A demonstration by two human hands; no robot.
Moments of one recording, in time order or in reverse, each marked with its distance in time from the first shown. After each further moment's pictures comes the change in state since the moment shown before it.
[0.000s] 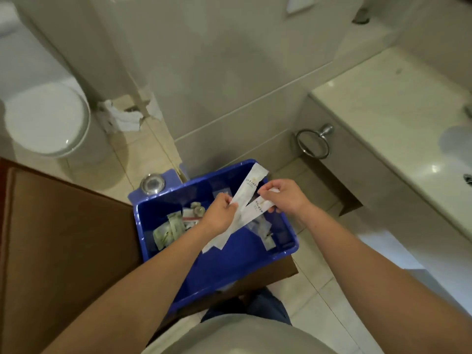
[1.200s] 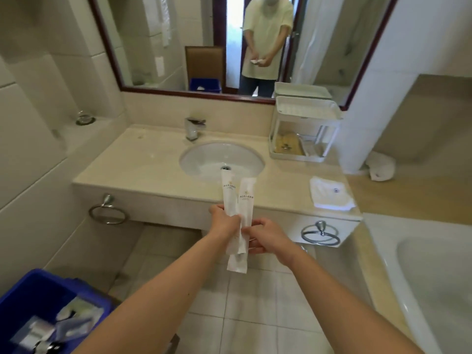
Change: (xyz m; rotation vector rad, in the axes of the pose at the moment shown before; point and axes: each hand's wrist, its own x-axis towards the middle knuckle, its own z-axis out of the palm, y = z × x) left_hand -0.250 0.264 0.415 -0.075 -0.420 0.321; right_hand -0.379 0.265 -0.259 0.660 0.639 0.174
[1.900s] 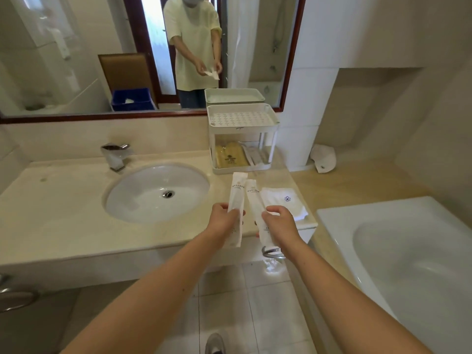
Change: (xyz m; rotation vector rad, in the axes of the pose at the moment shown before) left_hand 0.110 0.075 0.162 0.121 -0.323 0.068; right_hand 0.082 -0.008 -0.172 0.318 0.535 -0.031
